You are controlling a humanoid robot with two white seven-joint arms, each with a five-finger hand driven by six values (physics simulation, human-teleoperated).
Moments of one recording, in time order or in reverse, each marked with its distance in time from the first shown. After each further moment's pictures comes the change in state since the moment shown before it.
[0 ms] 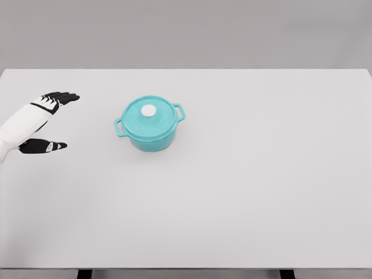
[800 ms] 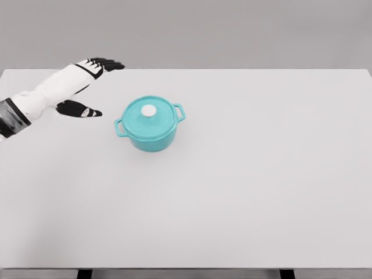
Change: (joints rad) left arm -0.356 -0.178 -0.077 0.065 0.004 0.000 -0.330; right arm 0.000 0.000 0.000 0.000 0.000 0.000 0.000
